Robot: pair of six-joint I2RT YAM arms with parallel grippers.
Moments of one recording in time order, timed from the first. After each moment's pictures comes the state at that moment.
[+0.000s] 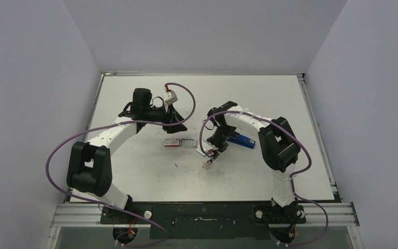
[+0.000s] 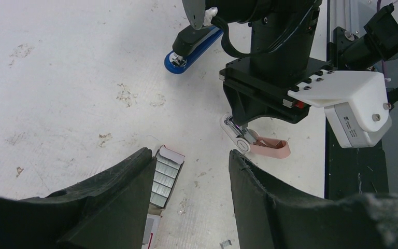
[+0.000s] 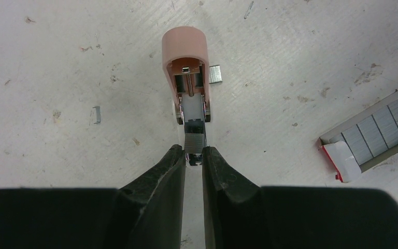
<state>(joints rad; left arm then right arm) -0.26 1.57 1.05 -0.13 1.05 0.24 0.64 2.00 1.48 -1.24 -0.63 -1.90</state>
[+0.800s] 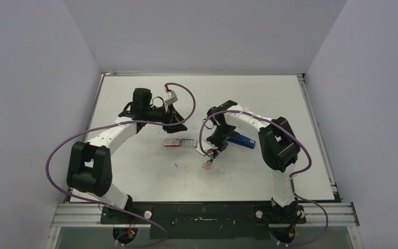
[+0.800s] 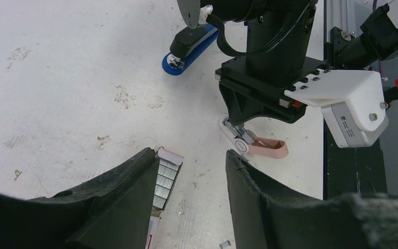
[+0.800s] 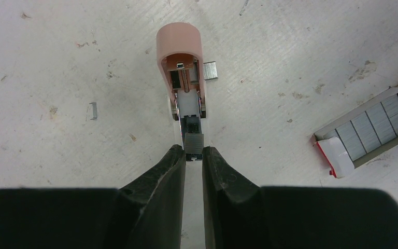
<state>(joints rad) -0.26 1.57 1.05 -0.13 1.06 0.24 0.64 2.01 1.50 -1.25 -0.62 -1.90</state>
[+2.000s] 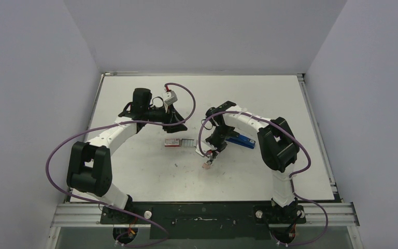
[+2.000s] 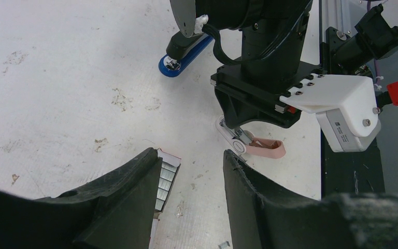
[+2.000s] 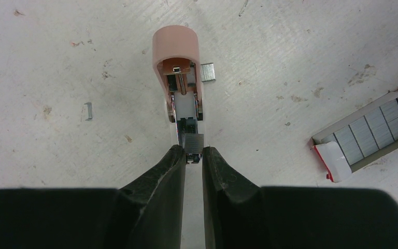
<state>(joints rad) -0.26 1.57 1.05 -0.12 1.08 0.25 0.66 2.01 1.50 -1.24 -0.60 -1.90</state>
